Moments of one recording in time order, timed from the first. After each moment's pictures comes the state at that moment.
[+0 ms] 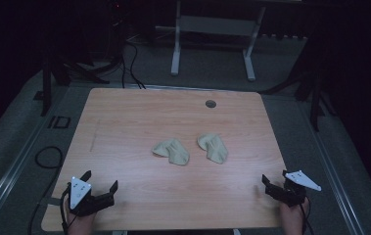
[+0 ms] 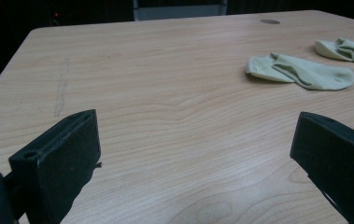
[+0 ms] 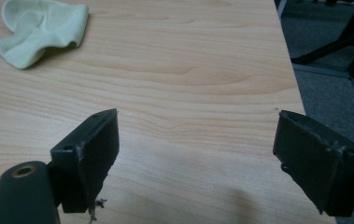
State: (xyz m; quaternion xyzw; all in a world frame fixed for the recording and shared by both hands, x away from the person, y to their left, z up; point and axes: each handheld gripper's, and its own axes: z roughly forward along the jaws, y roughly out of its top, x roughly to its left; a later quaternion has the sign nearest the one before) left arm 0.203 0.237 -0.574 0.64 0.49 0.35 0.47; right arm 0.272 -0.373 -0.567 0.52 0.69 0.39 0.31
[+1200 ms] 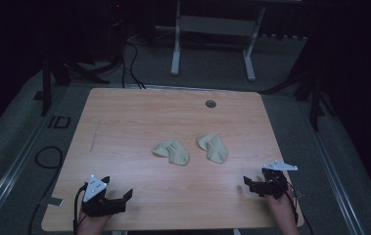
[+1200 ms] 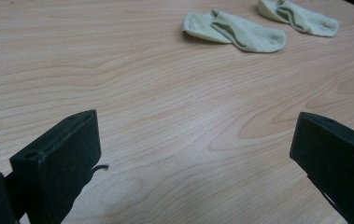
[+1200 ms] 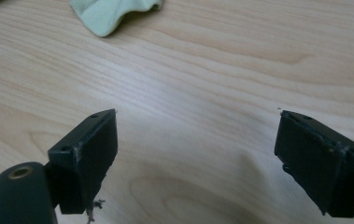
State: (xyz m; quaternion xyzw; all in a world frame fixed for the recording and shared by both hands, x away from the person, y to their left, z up) left arm 0.208 0.208 -0.572 0.71 0.48 0.22 0.46; right arm 0.300 -0.324 -0.553 0.49 0.78 0.34 0.19
